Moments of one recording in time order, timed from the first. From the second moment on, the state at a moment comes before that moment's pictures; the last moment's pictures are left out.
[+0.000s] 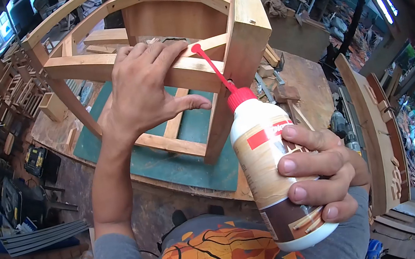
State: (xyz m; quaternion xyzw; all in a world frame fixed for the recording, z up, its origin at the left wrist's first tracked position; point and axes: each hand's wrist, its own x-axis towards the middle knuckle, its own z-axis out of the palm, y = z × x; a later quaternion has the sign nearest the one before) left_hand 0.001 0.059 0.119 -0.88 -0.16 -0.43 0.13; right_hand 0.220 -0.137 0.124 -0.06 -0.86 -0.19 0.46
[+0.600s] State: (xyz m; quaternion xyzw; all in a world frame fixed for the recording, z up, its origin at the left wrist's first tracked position) left_hand 0.002 0.060 0.116 -0.87 -0.18 -0.43 0.14; right_hand 0.218 -0.159 0.141 -0.02 -0.95 -0.21 0.21
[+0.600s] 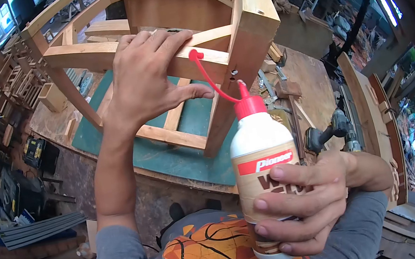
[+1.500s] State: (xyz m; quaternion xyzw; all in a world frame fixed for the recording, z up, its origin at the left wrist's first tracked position) left_hand -0.004 0.061 0.118 -0.88 -0.16 -0.42 0.13; right_hand 0.175 -0.161 0.149 -0.12 -0.96 -0.24 0.09
